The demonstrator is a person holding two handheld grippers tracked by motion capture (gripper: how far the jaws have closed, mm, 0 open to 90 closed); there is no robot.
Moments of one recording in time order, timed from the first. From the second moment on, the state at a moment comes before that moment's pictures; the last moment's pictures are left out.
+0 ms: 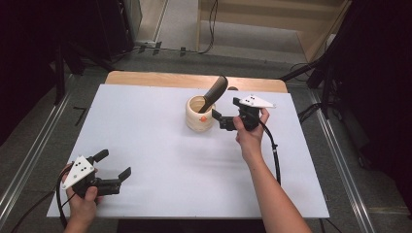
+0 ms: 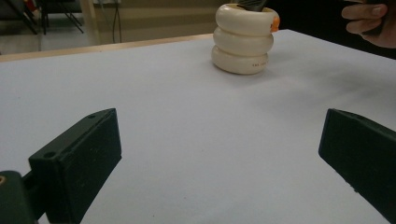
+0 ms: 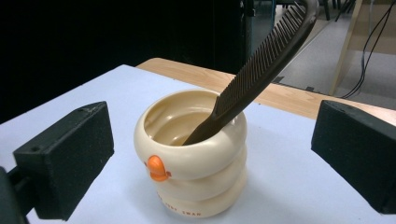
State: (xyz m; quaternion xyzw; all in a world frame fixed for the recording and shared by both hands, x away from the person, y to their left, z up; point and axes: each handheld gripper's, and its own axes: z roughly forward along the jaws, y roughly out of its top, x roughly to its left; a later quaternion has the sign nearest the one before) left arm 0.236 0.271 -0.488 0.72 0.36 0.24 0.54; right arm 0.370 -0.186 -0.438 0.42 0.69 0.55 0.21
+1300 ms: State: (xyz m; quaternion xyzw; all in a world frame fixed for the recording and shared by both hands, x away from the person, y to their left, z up) left arm 0.236 0.269 -0.488 0.72 0.36 0.24 0.54; right arm 0.322 -0.217 -0.456 0.41 0.69 0.55 0.22
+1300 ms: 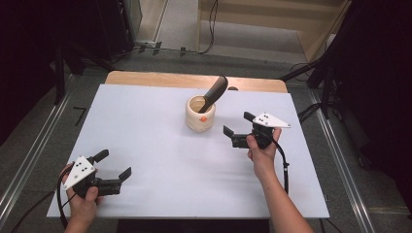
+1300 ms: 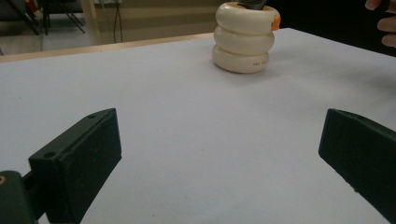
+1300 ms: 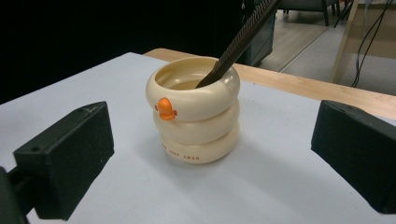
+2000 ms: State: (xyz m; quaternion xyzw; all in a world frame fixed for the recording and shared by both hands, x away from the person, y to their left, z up) left arm 0.236 0.269 -0.488 0.72 0.36 0.24 0.54; right arm 0.299 -0.247 -0.462 0.41 0.69 0.56 0.23
